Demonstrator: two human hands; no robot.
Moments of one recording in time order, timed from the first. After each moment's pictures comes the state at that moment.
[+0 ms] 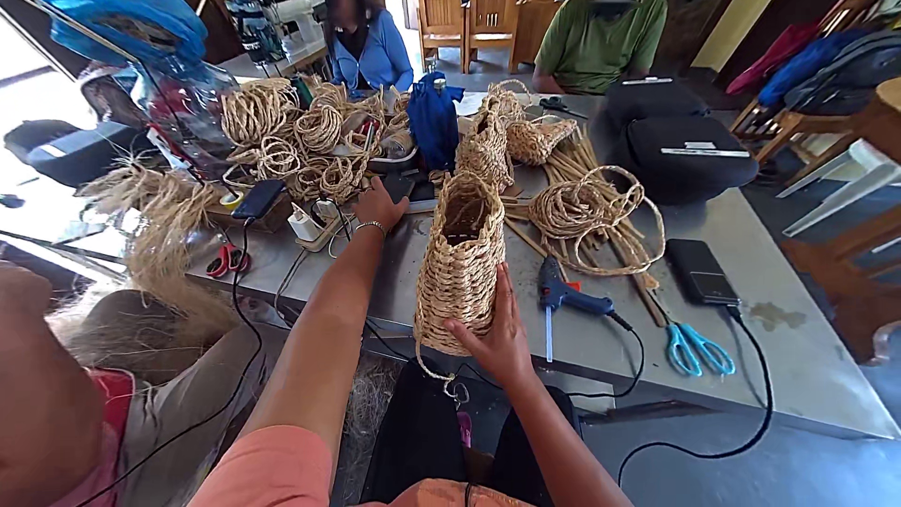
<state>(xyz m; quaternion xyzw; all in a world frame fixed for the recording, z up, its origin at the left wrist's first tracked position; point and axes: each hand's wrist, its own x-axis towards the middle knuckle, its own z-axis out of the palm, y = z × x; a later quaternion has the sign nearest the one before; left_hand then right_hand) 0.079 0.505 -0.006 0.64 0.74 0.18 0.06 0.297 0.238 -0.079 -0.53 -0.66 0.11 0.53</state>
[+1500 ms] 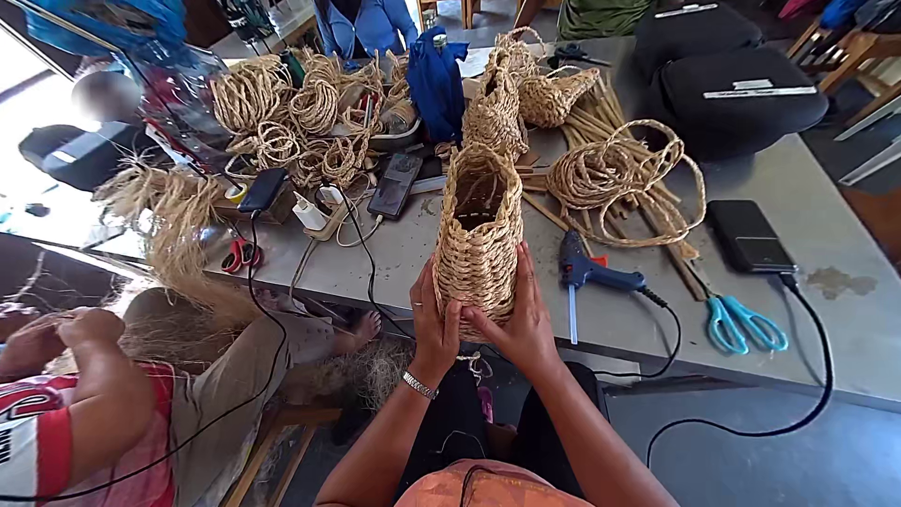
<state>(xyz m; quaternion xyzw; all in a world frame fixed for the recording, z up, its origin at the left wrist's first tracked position) 0.141 0.253 -0.108 0.69 0.42 0.58 0.13 0.299 0.235 -0.080 -0.51 -0.66 0.12 0.54</state>
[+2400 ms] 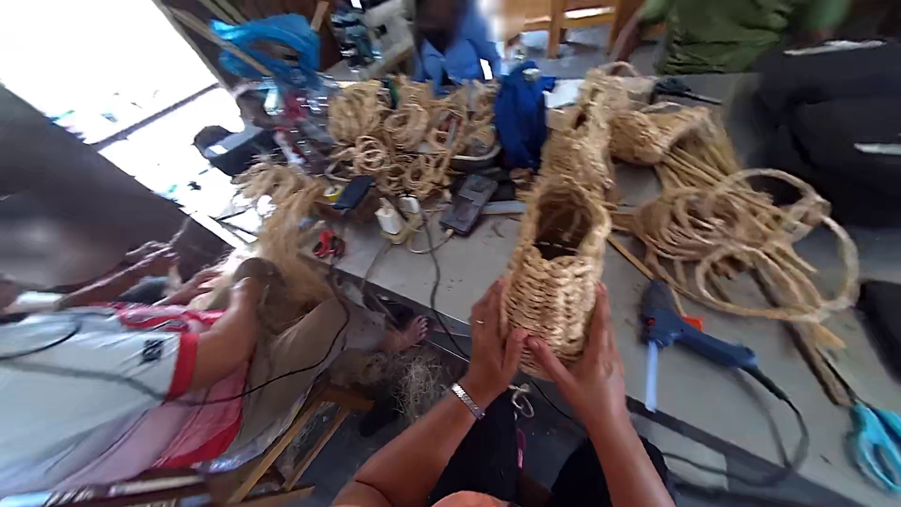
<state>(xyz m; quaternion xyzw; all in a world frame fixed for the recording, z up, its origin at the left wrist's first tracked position) 0.143 0.249 -0.103 0.68 0.44 0.58 0.09 0.298 0.232 -0.076 -0.50 -0.67 0.12 0.53</state>
